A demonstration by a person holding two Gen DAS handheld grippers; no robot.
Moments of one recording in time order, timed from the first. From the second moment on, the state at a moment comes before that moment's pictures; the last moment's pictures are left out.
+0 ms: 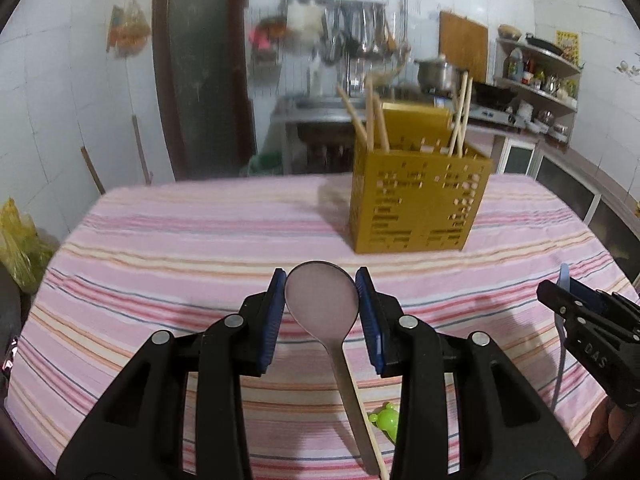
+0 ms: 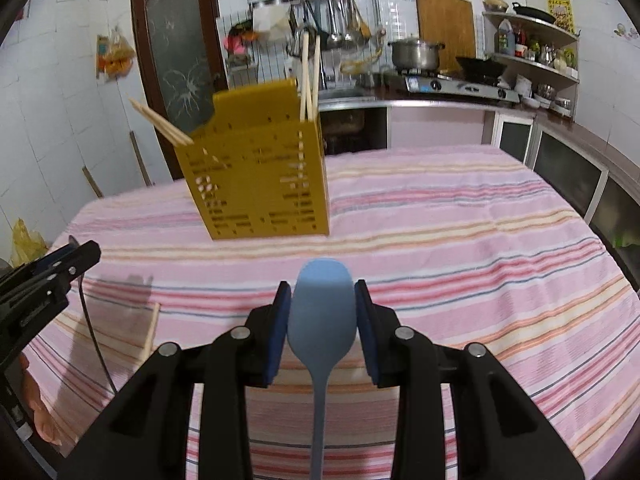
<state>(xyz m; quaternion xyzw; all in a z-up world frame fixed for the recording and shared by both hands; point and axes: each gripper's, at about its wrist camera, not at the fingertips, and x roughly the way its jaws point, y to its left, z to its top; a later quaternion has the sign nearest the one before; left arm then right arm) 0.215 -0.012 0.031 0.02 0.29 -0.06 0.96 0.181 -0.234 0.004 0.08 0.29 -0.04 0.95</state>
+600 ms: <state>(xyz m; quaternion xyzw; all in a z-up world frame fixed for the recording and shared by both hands) 0.169 0.002 0.057 0.03 0.21 -0.05 0.97 0.153 -0.227 0.028 0.06 0.20 -0.03 0.98</state>
